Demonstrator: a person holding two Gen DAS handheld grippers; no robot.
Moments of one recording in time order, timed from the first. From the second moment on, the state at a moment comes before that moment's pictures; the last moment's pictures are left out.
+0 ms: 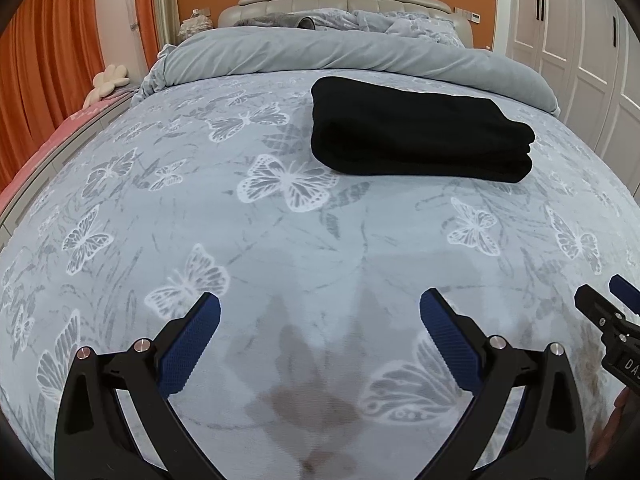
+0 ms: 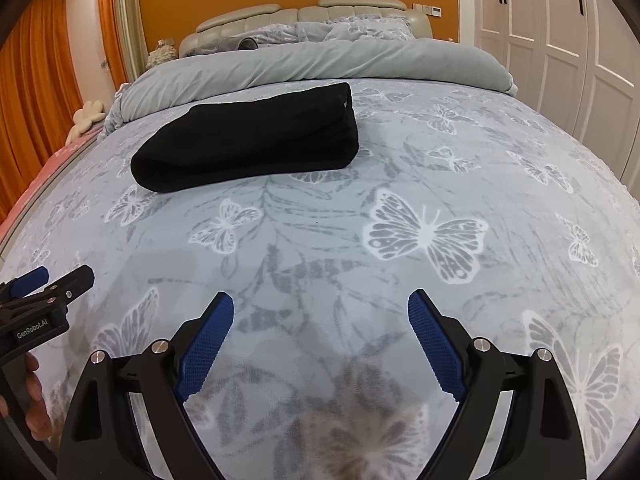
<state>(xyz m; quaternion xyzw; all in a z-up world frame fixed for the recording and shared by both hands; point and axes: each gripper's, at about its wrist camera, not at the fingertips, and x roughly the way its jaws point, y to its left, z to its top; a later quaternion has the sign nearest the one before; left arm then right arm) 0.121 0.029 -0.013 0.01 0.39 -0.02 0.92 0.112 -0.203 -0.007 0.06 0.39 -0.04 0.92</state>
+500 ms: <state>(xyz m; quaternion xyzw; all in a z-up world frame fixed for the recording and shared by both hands) 0.122 0.031 -0.013 0.01 0.39 -0.03 0.92 0.112 -0.201 -0.006 0.06 0.39 -0.04 0.92</state>
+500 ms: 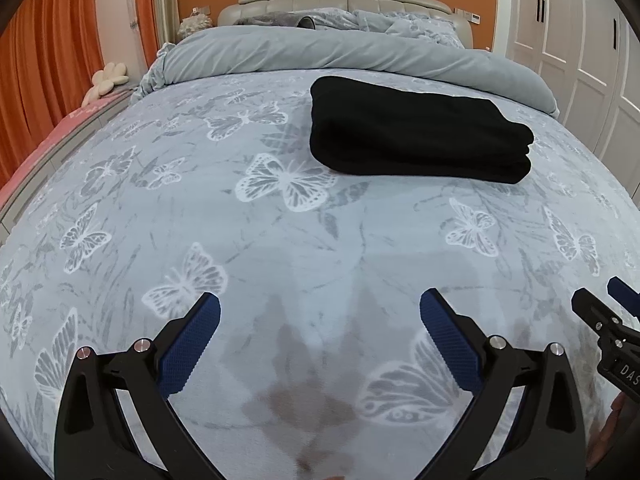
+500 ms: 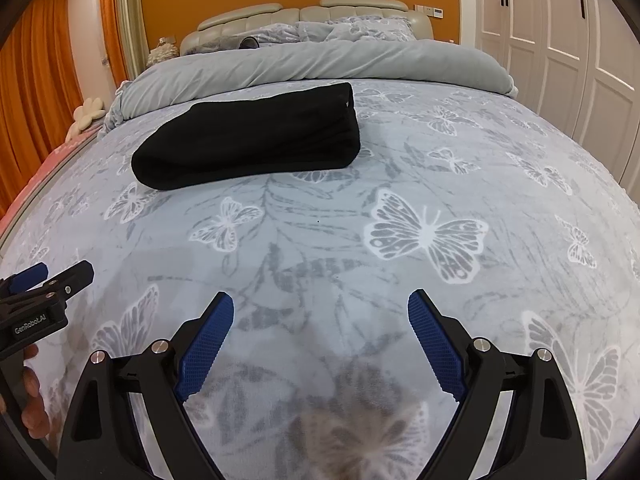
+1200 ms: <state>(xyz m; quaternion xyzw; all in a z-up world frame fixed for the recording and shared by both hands) 0.121 0.028 -0.015 0.01 0.39 -0.02 0.92 0.112 -0.202 -0.007 0.06 0.39 -0.04 0.92</state>
